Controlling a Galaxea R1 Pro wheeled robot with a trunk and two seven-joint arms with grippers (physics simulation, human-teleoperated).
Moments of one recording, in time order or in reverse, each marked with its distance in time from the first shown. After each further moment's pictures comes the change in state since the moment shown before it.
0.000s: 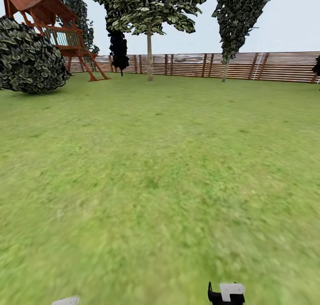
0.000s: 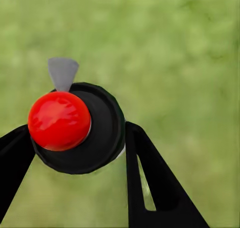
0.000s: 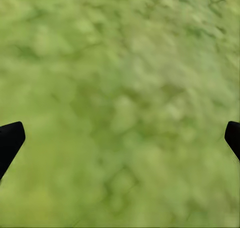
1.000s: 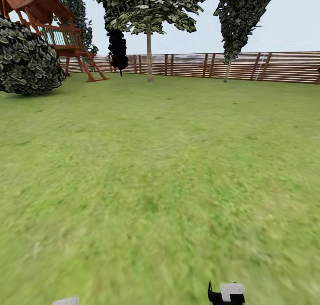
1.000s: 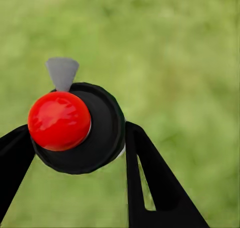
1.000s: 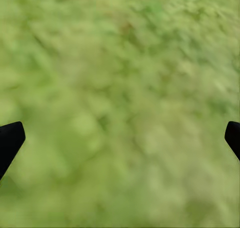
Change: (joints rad) left arm 0.000 -0.003 0.000 0.000 -0.001 0.000 0.000; right arm 0.000 -0.001 -0.001 0.000 0.000 0.000 0.000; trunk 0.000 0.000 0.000
